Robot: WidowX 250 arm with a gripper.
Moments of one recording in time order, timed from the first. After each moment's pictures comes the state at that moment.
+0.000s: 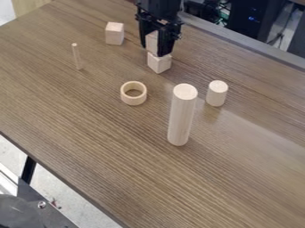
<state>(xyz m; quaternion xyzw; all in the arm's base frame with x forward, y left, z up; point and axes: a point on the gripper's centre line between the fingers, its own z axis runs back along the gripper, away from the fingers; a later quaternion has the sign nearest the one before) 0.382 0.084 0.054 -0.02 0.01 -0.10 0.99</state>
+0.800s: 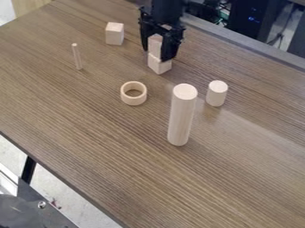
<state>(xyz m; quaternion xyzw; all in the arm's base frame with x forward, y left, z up) 0.379 0.078 0.047 -0.02 0.02 -0.11 0.99</state>
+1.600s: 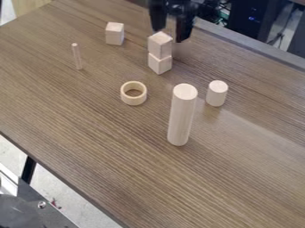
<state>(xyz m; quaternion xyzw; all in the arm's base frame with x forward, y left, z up) 0.418 0.084 0.083 -0.02 -0.05 -0.07 1.00</state>
